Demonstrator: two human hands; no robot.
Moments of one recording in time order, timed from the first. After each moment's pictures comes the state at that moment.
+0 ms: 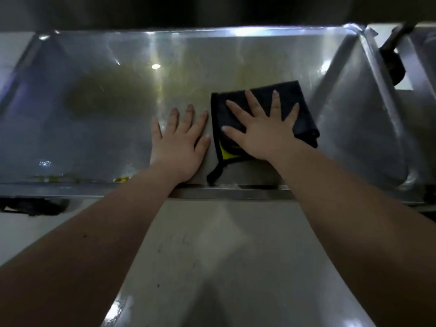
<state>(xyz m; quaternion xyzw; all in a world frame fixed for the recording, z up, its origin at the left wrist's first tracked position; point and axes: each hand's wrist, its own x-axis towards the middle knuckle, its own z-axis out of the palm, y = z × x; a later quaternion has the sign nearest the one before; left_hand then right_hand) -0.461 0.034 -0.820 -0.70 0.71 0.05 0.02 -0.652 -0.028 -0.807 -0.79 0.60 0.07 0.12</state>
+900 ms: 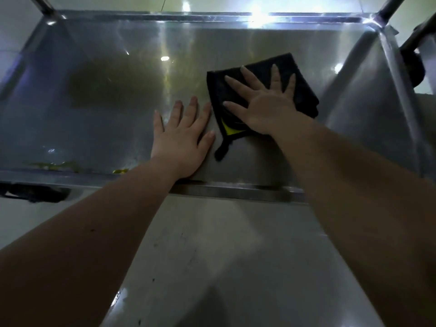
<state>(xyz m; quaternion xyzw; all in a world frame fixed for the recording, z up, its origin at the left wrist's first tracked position) -0.460 0.037 -0.817 -0.71 0.71 0.05 0.02 -0.642 -0.076 -0.807 -0.83 0.55 0.03 0.09</state>
